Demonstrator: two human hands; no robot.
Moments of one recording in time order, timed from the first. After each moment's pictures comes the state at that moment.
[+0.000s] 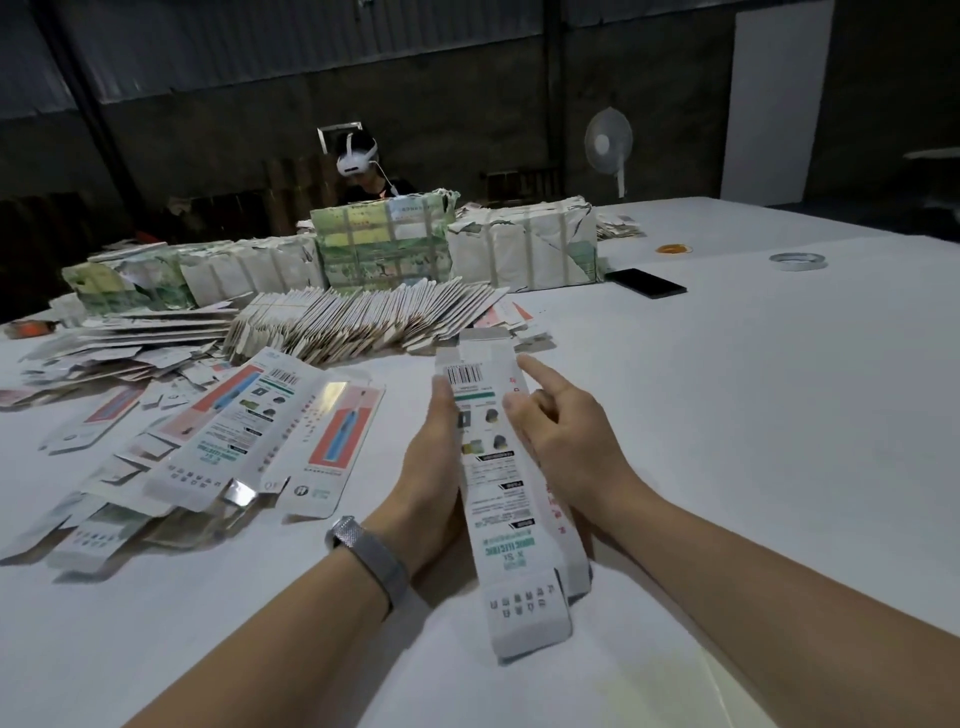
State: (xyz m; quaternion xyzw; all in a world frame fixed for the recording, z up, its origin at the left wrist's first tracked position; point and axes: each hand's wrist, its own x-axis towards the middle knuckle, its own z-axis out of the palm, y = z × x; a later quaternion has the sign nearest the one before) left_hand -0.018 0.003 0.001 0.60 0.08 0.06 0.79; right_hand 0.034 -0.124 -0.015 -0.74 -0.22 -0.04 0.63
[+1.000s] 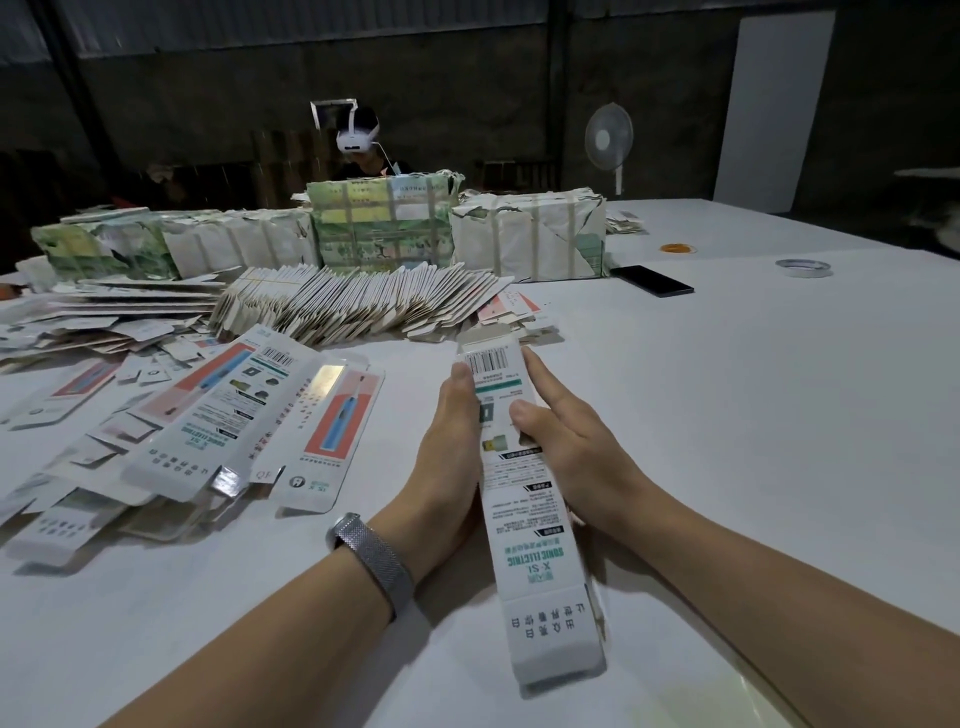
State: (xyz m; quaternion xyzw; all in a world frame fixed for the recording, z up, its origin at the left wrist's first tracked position) left_hand -0.002 0.012 -0.018 0.64 0.03 0.12 0.76; right_hand 0.034 -0.115 -0.020 -0.68 -0.31 0.06 0.66
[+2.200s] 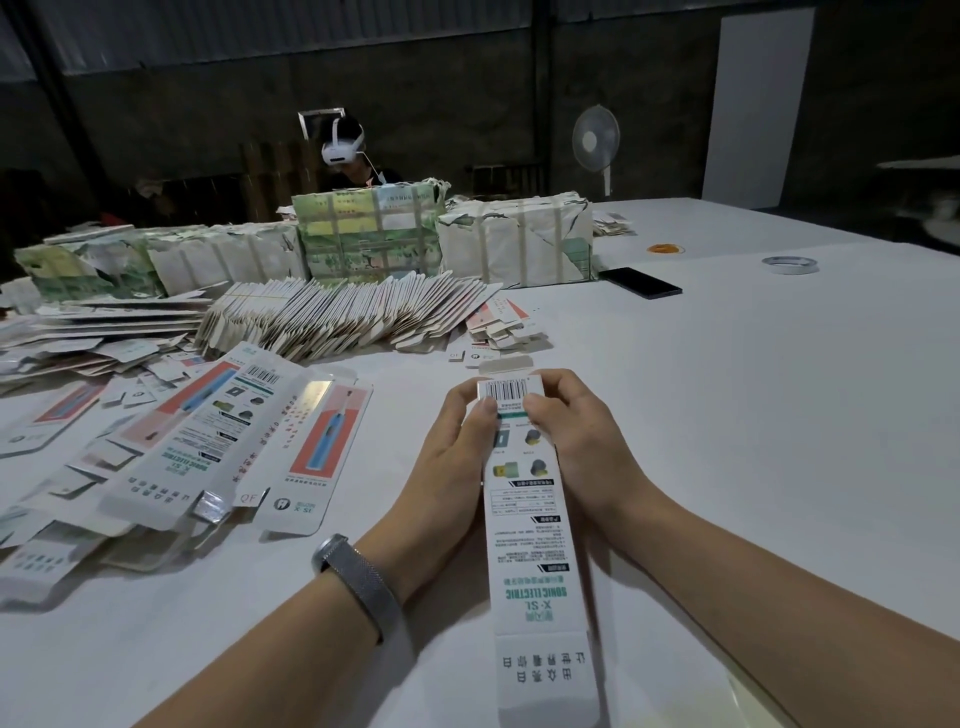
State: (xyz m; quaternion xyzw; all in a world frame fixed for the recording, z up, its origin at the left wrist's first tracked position) left_hand -0.006 0.011 -0.013 0.69 -0.07 0.09 0.71; right_hand 0.045 -0.119 -0.020 -0.64 -0.20 0.04 0.74
